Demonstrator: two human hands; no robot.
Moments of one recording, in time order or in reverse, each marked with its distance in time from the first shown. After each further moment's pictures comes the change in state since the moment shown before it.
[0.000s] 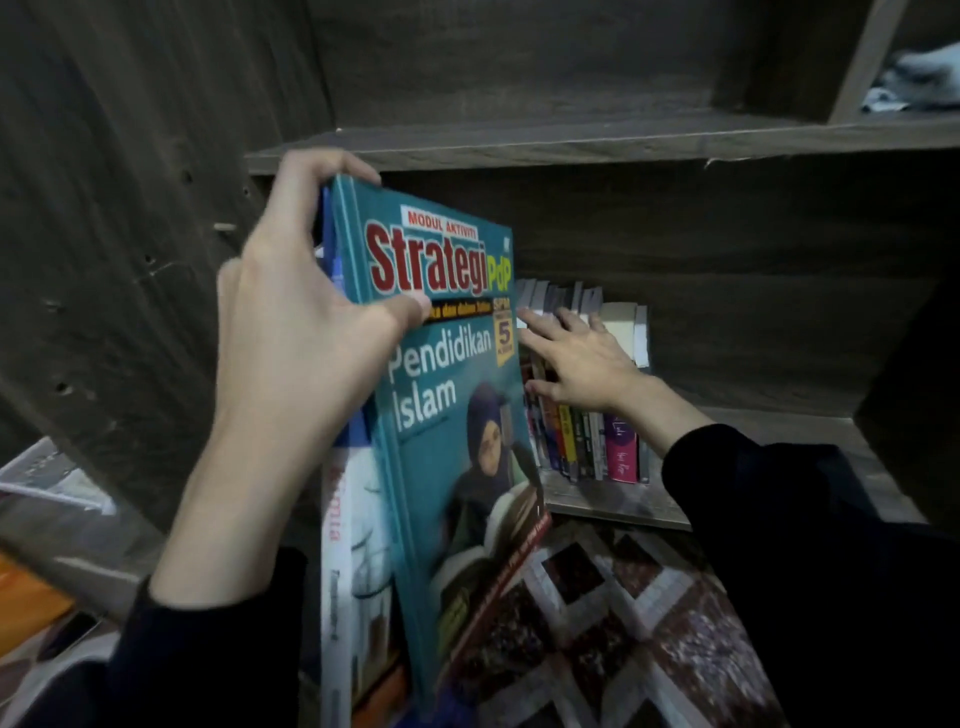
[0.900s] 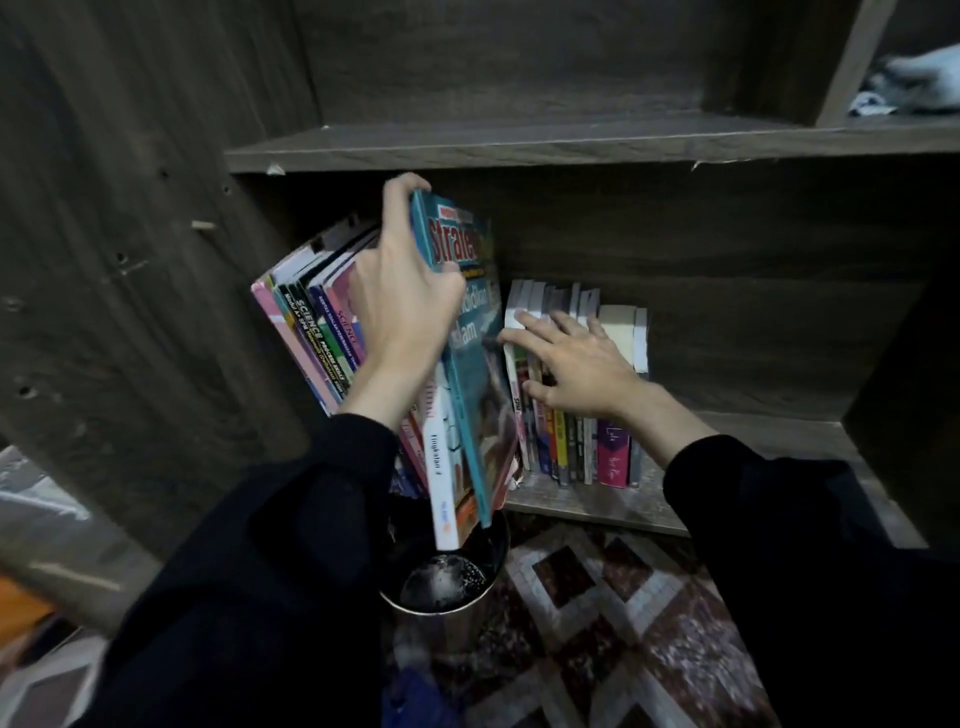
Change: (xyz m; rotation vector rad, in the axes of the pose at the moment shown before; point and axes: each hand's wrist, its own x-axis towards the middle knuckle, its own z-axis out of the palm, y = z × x) left_hand 0.044 -0.050 0.097 0.147 0.148 0.074; right_hand -0.008 0.004 0.000 0.121 0.013 0.021
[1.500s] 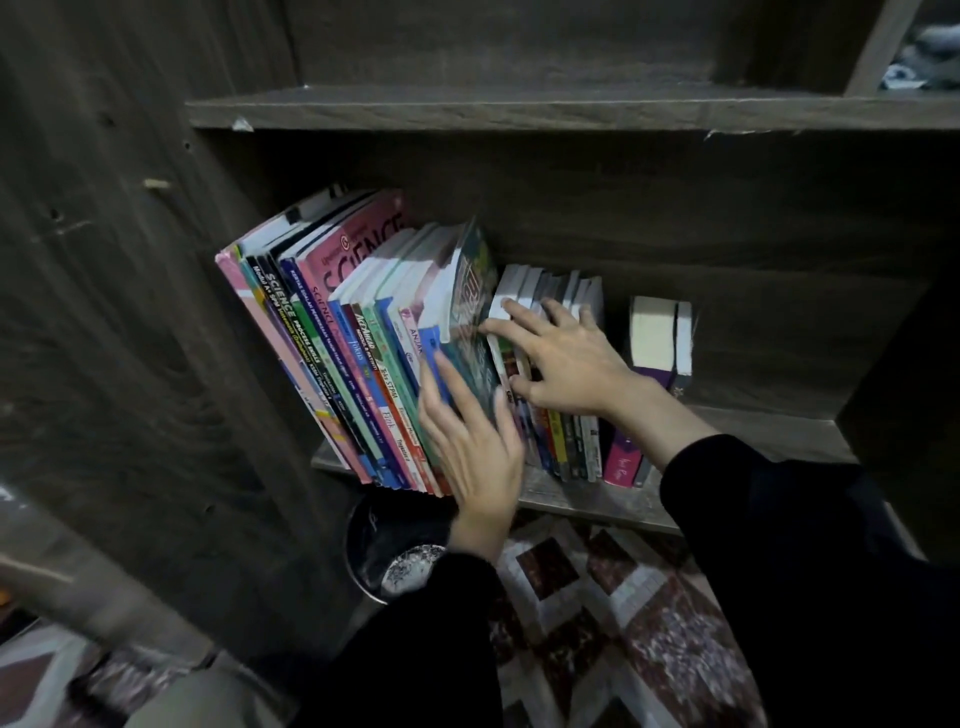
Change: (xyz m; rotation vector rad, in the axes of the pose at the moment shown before) left_hand -0.150 -0.062 0.113 0.160 0.211 -0.015; right_hand -0.001 -0.003 0.001 -0.055 -0.015 -0.019
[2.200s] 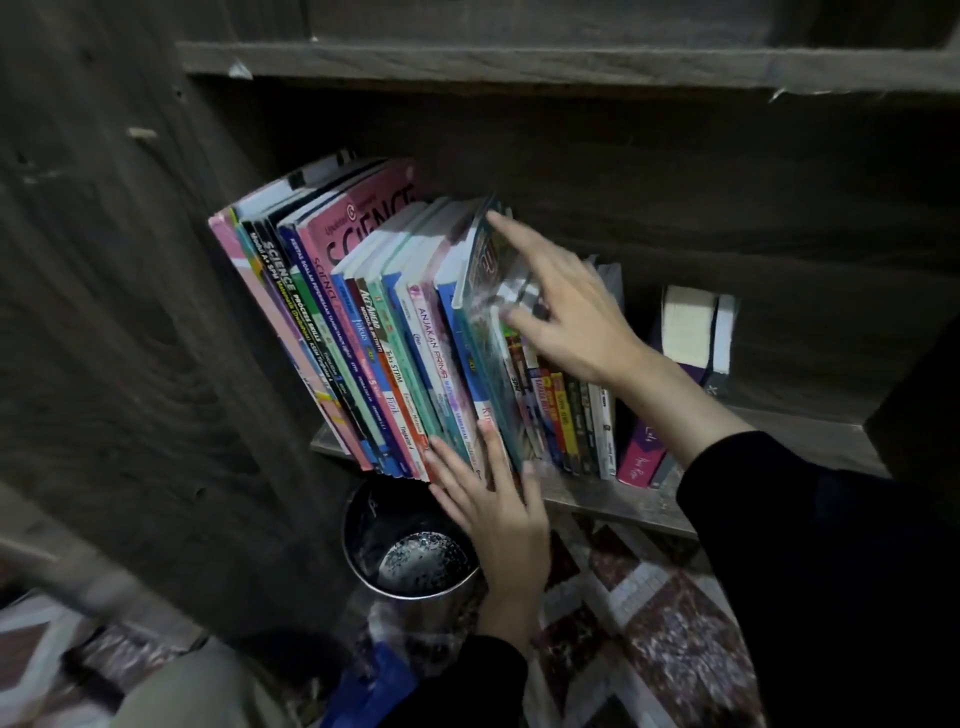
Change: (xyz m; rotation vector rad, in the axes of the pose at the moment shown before) left_hand -0.094 -0.025 0.015 -0.007 -0.394 -0.319; right_hand 0.010 -0.016 -0.020 0.497 0.329 -0.023
